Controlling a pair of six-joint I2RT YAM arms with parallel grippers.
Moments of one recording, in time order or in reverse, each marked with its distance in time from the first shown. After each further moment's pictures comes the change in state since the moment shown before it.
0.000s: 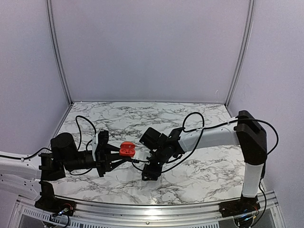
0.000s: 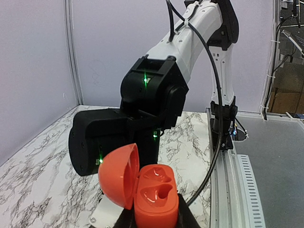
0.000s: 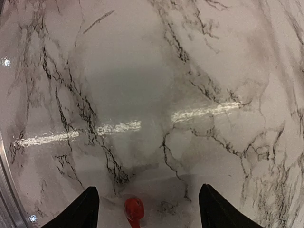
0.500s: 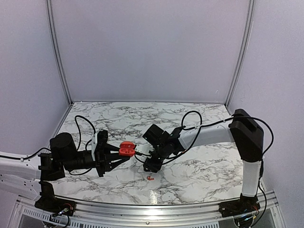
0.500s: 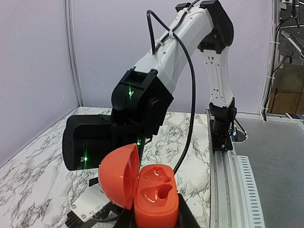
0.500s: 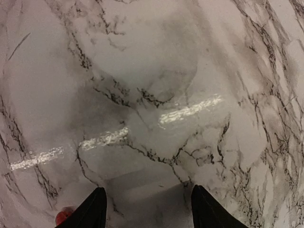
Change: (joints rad) left arm 0.000 -0.010 -0.001 0.000 0.000 0.000; right arm -0.066 0.051 -0.008 0.107 0.112 0.043
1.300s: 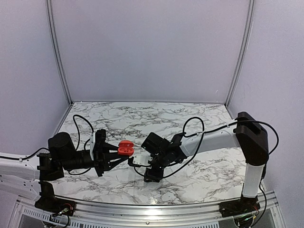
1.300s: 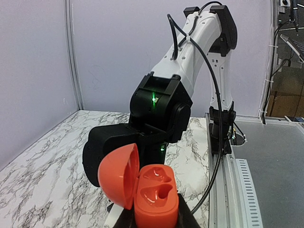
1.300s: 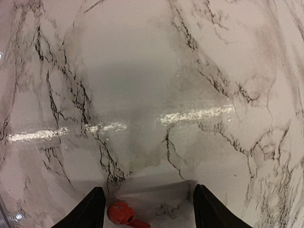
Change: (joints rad) left arm -0.005 -0.021 0.000 0.000 0.001 -0.006; right arm 0.093 -0.062 -0.084 -0.016 -0.045 -0.100
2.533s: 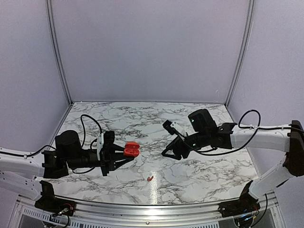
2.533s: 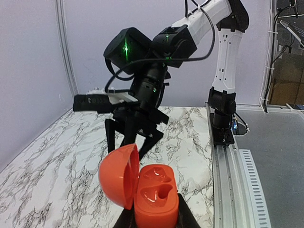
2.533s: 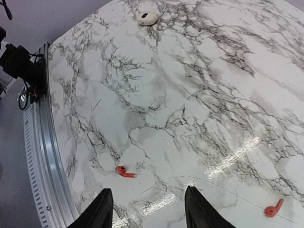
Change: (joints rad) left arm 0.000 0.104 0.060 -0.022 0.026 0.058; right arm -0.326 -0.558 -0.369 0.240 -0.299 0.372
